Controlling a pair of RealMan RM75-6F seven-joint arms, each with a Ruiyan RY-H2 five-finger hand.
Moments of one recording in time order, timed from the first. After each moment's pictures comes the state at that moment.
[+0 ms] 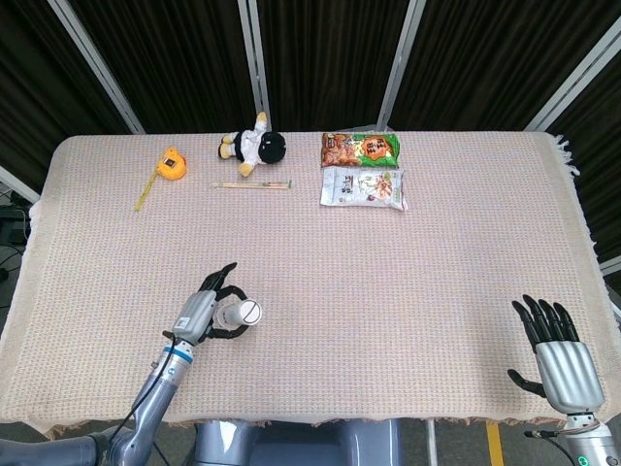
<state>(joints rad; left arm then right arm) -0.48 -1.75 -0.08 -1.42 1.27 1.14 -0.14 0.03 -1.15 0.00 -1.61 -1.59 1.50 -0.12</state>
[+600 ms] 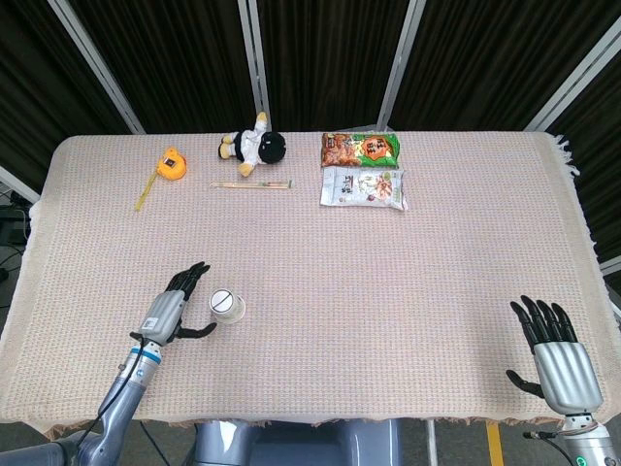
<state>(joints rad) -0.43 -1.63 -0.05 -1.43 1.30 1.15 -0.16 0.03 -1.15 -0.01 -1.61 -1.60 1.50 -0.13</state>
